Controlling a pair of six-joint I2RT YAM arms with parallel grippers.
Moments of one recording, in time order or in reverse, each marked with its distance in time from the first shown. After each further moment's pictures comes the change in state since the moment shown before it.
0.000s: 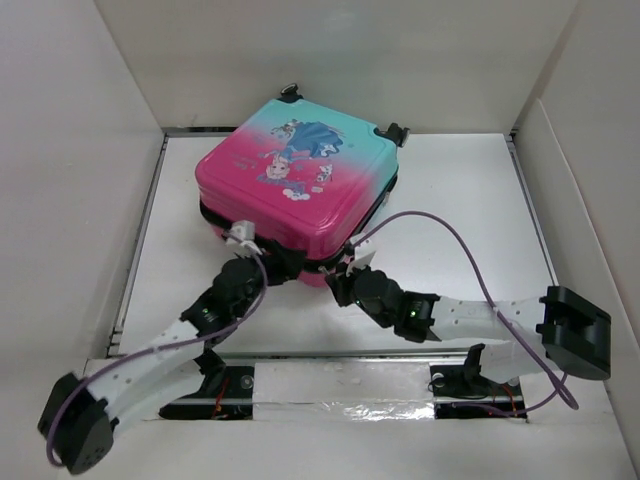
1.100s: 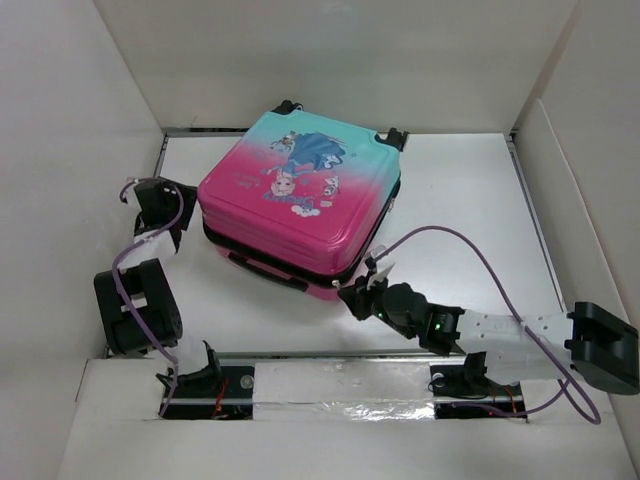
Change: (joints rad) left arm 1.012 0.695 0.555 -0.109 0.312 -0.203; right arm 0.002 -0.212 -0.224 0.071 -0.124 0.023
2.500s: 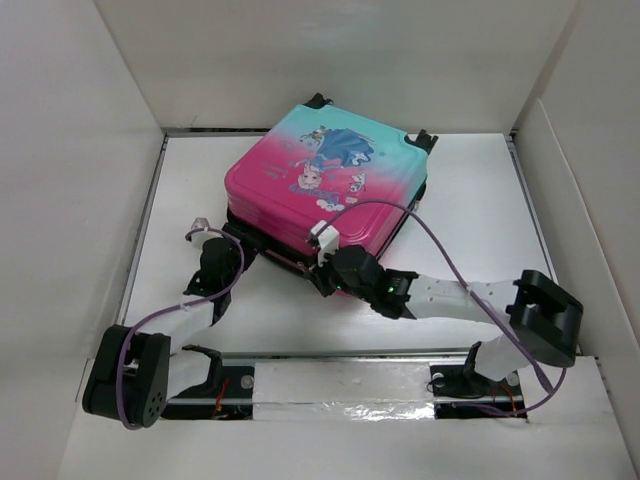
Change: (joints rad) left arm -0.512 -0.384 -0.602 0.367 -0.233 -0.089; right arm -0.094 0.406 0.444 -0.160 -0.233 -0.237
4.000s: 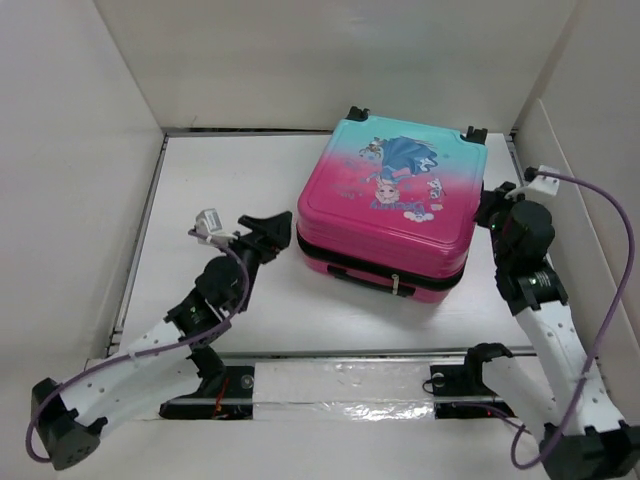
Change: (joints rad) left arm -0.679 -0.487 0.217 -0.297 -0.565 0.158; right arm -0.877 -0.772 -0.054 -0.374 0.185 0.059
